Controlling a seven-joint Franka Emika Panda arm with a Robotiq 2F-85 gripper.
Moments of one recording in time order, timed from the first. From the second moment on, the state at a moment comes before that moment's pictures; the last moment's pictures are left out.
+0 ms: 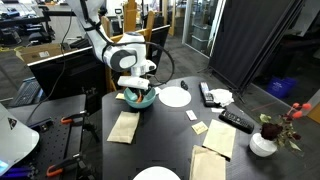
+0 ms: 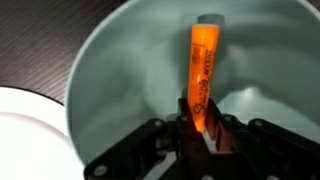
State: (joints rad) arm 0.07 0.52 0.18 -2.34 -0.18 2.90 -0.59
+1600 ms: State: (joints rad) arm -0.08 0.29 0.13 -2.34 0.00 2.88 -0.62
